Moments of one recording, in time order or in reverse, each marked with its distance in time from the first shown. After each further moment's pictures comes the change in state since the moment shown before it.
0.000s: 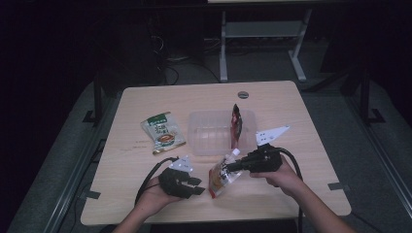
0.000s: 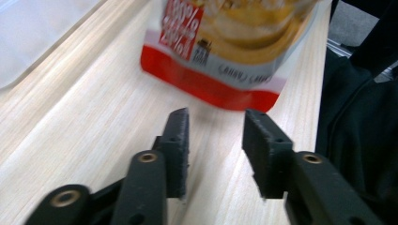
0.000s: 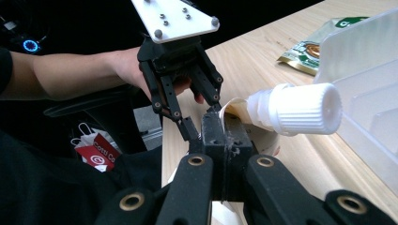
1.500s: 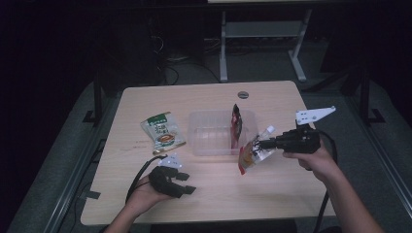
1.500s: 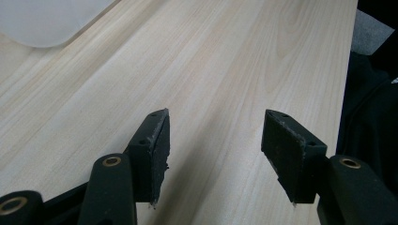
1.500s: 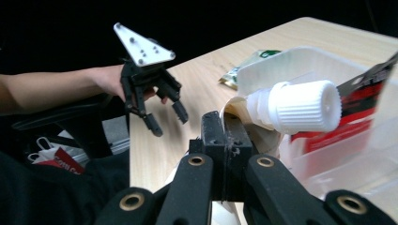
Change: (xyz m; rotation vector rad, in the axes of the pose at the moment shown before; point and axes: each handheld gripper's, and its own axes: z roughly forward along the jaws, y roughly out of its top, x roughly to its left) left arm 0.019 -0.017 -0.015 0.008 0.036 -0.059; right arm -0.007 0.021 -0.099 -0.060 -0.167 -0.020
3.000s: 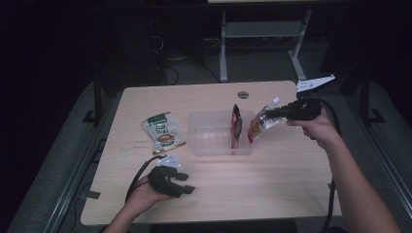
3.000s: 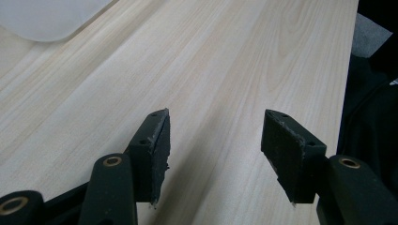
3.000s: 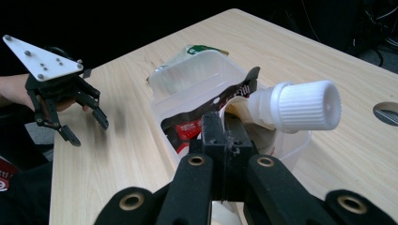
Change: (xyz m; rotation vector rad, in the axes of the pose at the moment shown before) left arm 0.002 -0.002 0.000 -0.004 -0.008 -0.022; right arm -0.070 0.044 -0.014 0.083 -0.189 0.027
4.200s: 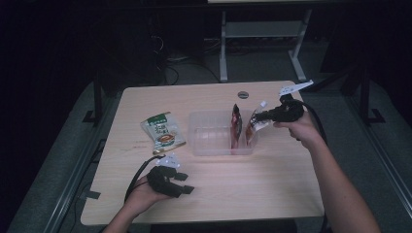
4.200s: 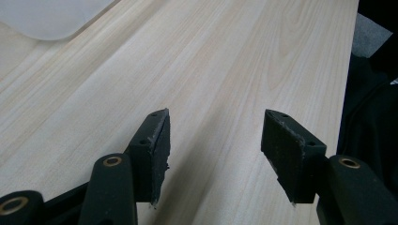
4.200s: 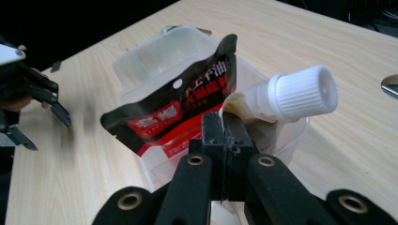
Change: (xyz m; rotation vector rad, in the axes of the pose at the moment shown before) left arm 0.001 -0.001 -0.002 -0.001 0.003 0.001; right arm -0.023 -0.014 0.049 0.055 -0.037 0.056
